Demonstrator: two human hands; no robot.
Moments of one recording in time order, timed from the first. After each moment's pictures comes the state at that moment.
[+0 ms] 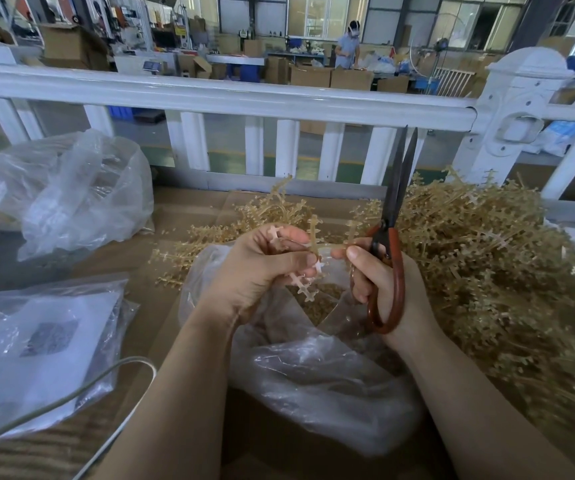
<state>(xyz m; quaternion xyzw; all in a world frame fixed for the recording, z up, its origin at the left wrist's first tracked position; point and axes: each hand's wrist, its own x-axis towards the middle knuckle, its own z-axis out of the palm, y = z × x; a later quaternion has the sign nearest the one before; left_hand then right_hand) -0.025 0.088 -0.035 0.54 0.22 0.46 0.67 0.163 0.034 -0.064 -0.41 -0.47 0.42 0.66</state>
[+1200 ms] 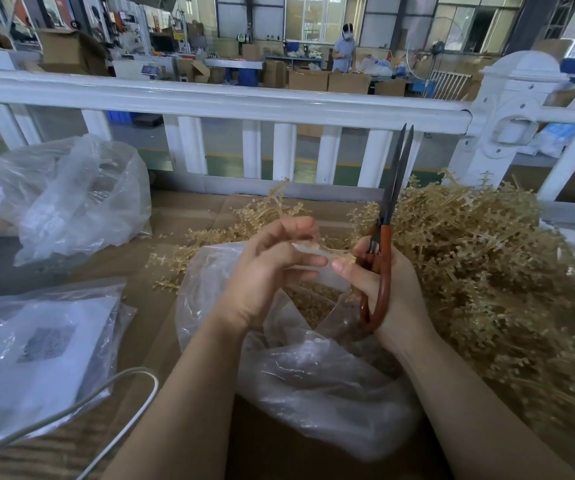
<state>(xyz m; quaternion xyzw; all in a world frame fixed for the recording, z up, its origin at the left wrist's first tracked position) -0.010 0.082 -0.037 0.54 0.23 0.48 0.65 0.161 0.030 -0.060 -0.47 -0.48 0.38 0.63</state>
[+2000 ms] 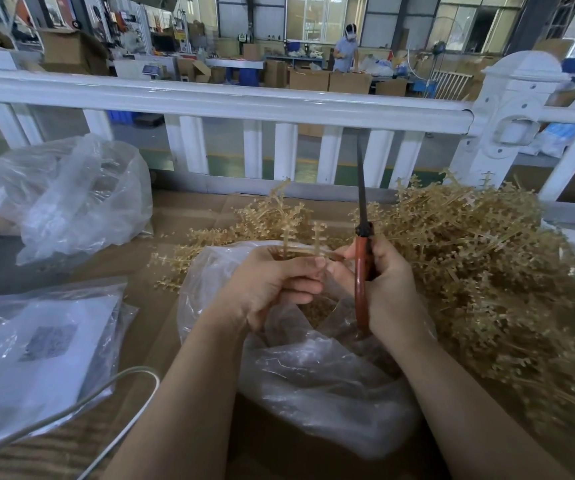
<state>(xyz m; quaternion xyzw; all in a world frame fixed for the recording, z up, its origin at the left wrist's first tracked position) -0.013 0.080 -0.032 0.51 0.34 0.36 0.70 0.146 0.021 -0.047 -0.55 -0.55 0.23 0.59</state>
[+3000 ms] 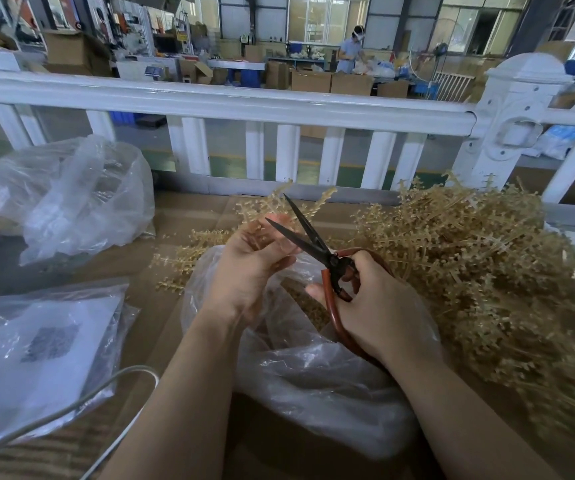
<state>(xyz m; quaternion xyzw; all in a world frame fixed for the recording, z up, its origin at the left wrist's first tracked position) -0.021 0.087 -0.035 0.49 0.28 0.54 0.63 0.150 0.020 -0.063 -0.71 -0.63 -0.01 0.31</state>
